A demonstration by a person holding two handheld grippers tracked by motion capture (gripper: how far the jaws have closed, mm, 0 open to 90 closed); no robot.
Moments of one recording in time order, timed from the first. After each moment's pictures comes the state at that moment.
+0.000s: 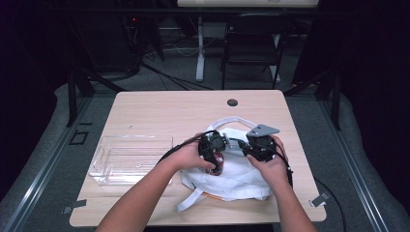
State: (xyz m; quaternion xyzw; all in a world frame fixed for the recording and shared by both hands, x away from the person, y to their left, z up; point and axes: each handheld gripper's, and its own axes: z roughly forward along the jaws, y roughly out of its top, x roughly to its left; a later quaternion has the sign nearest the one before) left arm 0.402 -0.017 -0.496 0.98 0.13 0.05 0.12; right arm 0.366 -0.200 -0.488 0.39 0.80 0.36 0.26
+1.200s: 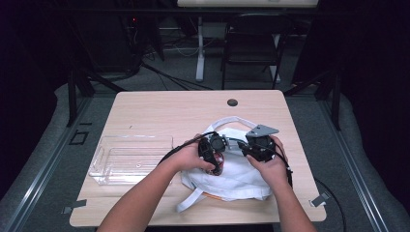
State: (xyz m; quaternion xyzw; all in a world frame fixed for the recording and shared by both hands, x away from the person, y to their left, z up) left arm 0.403 -0.017 -0.504 0.98 0.14 0.04 0.12; right arm 0.366 -0.199 -0.488 0.39 0.81 0.36 0.26
